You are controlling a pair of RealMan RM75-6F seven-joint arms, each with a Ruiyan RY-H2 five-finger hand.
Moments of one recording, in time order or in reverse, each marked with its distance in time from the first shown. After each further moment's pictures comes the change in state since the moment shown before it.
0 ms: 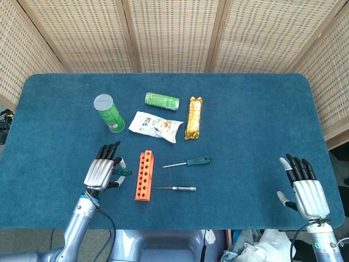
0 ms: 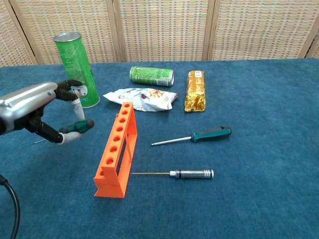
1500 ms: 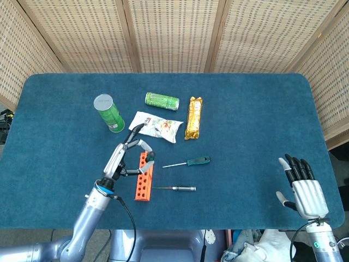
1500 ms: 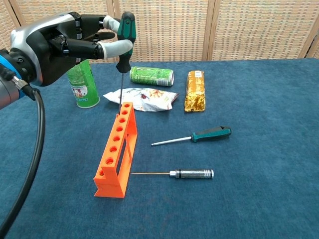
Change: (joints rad) left arm -0.068 -0.030 -0.181 -0.115 0.083 -0.106 -0.764; right arm 0.005 -0.002 -0.001 0.006 0.005 -0.013 0.020
